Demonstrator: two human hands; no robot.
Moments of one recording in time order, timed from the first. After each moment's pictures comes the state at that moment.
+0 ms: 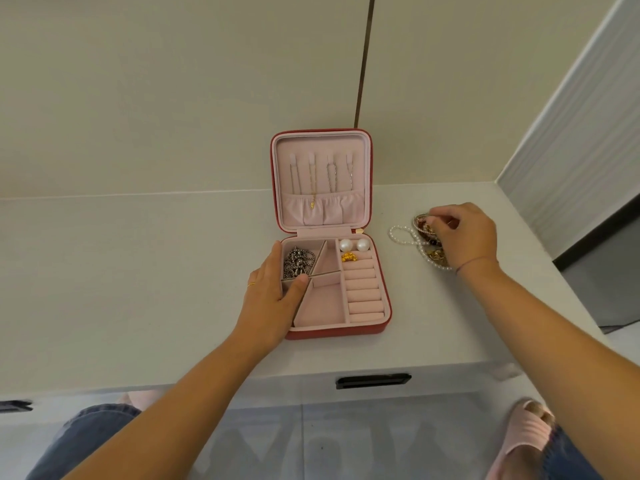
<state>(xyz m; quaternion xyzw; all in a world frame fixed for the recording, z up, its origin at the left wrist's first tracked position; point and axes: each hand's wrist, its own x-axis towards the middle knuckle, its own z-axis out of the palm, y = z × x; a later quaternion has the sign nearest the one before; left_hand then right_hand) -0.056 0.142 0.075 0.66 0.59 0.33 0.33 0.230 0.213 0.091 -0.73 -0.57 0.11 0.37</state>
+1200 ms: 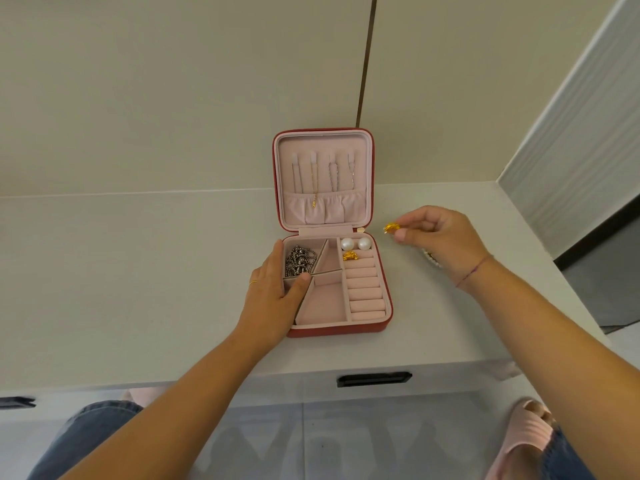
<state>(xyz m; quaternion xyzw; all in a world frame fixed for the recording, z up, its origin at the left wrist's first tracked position) -0.057 0.145 0.069 0.66 0.59 0.33 0.32 0.201 0.194 0.113 -0.56 -0.53 0.45 0.45</state>
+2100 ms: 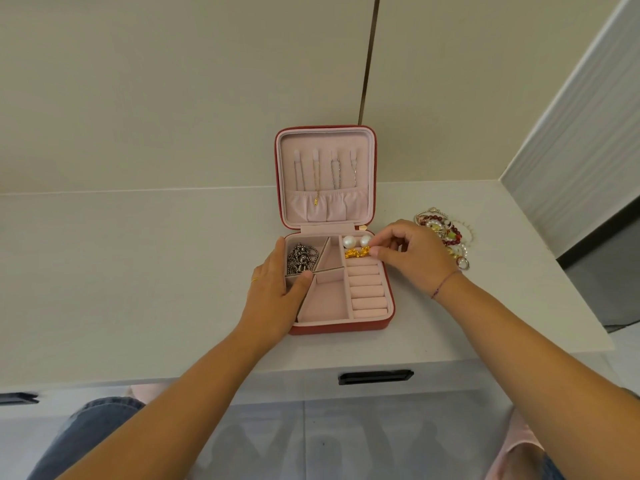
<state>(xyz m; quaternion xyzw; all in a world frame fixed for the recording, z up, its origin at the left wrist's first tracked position) -0.056 0.144 0.071 0.66 0.60 0.33 0.32 0.170 0.186 0.094 -0.58 -0.68 0.30 0.35</state>
